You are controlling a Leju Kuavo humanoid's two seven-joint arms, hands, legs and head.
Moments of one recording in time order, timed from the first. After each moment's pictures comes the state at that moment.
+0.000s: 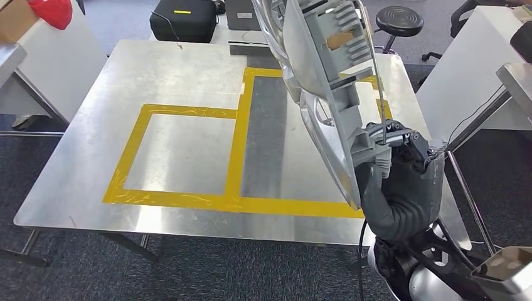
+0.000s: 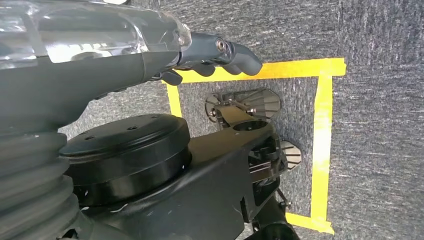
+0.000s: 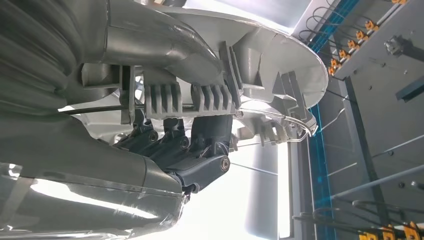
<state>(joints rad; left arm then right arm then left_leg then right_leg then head) -0.12 0.00 -0.99 -0.20 0.87 0.21 -0.18 -0.24 -0.25 0.47 -2.17 -0.06 -0.22 -0.20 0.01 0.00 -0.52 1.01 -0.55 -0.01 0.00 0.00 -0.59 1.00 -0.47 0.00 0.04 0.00</state>
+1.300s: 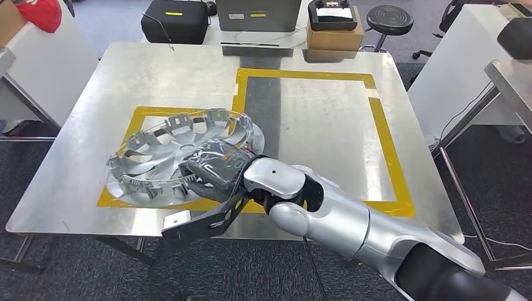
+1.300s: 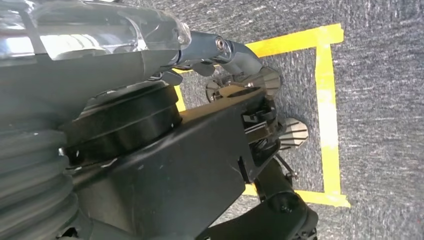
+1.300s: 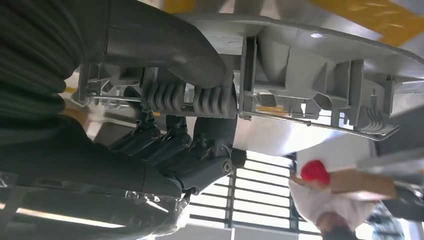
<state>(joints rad) -0.15 -0.04 -0.99 -0.20 0.81 0.16 -0.12 -0.91 -0.06 1.07 -1.39 0.67 0.34 0.30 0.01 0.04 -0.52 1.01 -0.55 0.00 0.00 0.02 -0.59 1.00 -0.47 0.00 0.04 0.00</state>
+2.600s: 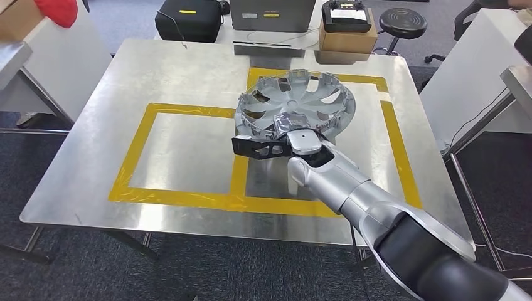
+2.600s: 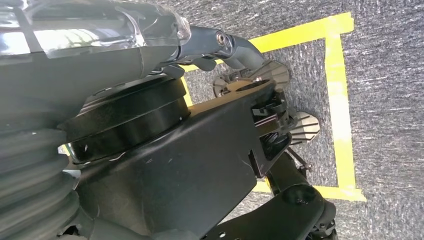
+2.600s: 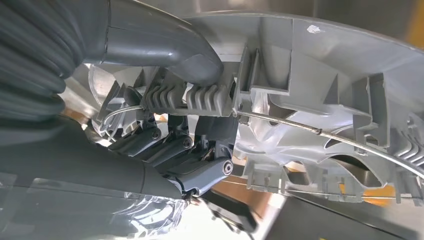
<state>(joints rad) -0.15 -0.05 -1.00 -0.20 0.75 0.13 -0.07 -1.02 0.01 0.94 -0.66 0.78 0.22 0.63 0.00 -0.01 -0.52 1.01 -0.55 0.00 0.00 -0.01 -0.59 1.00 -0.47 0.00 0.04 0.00</state>
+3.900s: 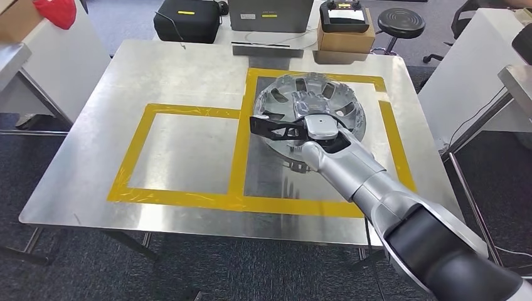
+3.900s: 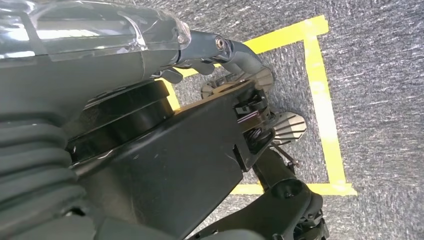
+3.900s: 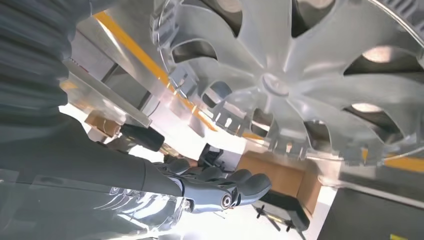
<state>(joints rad) -0.18 -0.05 -1.03 -0.20 0.73 0.12 -0.10 -1.05 -0.03 0.85 -0.67 0.82 0.22 0.68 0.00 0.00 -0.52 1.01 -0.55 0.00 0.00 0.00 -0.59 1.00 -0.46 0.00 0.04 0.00</state>
